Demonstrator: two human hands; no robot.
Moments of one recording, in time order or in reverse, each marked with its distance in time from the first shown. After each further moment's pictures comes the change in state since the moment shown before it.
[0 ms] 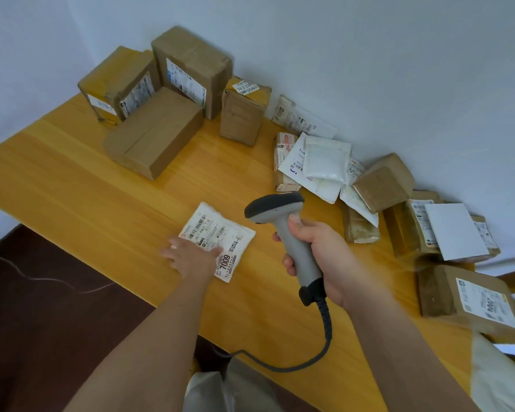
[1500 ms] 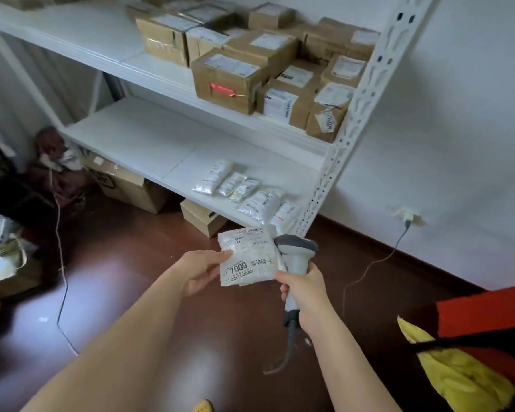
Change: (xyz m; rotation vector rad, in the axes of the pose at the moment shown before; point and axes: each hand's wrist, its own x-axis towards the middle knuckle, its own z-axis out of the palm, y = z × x) left_hand -0.367 -0.742 -0.347 -1.851 0.493 -0.259; right_hand -0.412 0.386 0.484 -0.753 -0.937 -0.108
